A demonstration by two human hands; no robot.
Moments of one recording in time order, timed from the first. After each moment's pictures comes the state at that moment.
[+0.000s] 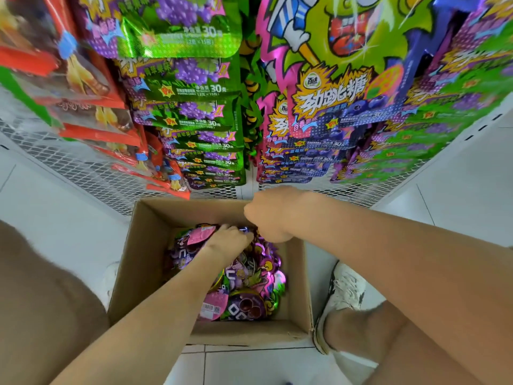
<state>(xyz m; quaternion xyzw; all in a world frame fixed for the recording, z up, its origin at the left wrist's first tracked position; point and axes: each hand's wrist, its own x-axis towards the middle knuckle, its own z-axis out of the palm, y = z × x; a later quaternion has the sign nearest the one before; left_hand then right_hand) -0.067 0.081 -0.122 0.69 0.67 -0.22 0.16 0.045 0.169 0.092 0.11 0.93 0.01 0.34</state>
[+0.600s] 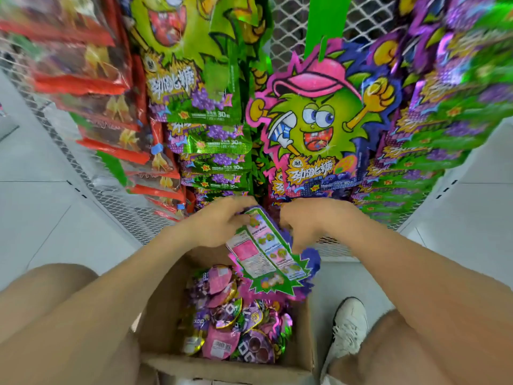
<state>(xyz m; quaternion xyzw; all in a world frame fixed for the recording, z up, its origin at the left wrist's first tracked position) -0.100 0.077 0.144 0.63 0.70 0.18 0.28 0.075 0.210 0.183 0.20 0.93 -0.08 0.30</state>
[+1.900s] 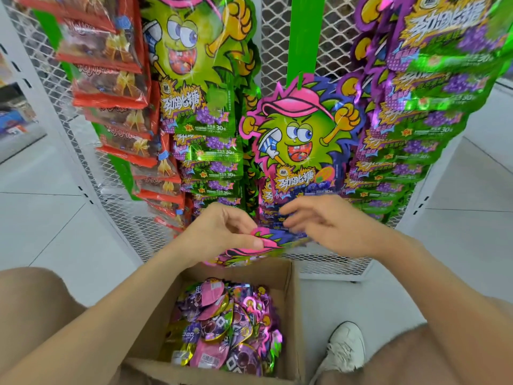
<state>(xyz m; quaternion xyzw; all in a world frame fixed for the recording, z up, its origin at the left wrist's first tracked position) -0.044 0.039 0.173 0.51 0.65 0.44 0.36 0.178 0.199 0.211 0.18 0.92 -0.34 -0.07</state>
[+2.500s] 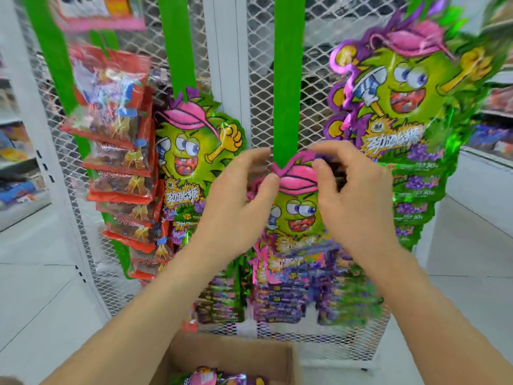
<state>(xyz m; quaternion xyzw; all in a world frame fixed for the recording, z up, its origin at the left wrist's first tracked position) 0.000 0.098 0.344 0.55 0.62 0.56 -0.01 0.147 0.203 0.354 0.20 0.77 -0.12 -0.59</state>
